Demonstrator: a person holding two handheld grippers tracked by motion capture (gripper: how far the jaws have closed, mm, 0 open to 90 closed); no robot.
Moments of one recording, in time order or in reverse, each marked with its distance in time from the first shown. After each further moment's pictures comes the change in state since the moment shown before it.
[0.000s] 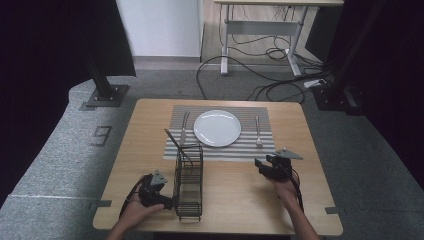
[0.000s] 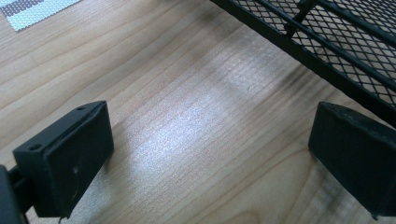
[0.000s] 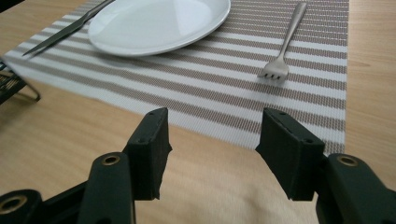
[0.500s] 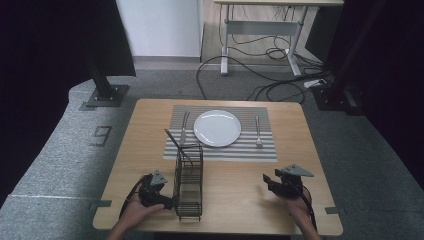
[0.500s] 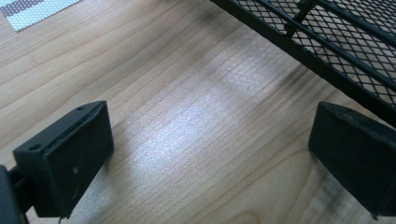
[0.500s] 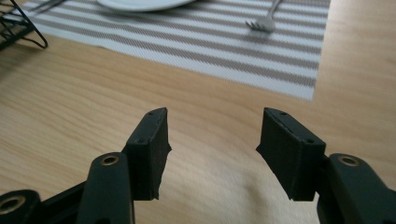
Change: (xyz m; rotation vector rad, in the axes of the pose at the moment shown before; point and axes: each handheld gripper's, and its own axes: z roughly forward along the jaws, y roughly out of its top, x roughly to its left) left arm 0.000 0.000 0.000 0.000 0.000 0.000; right arm -0.004 -0.037 -0.040 0.030 -0.009 -0.044
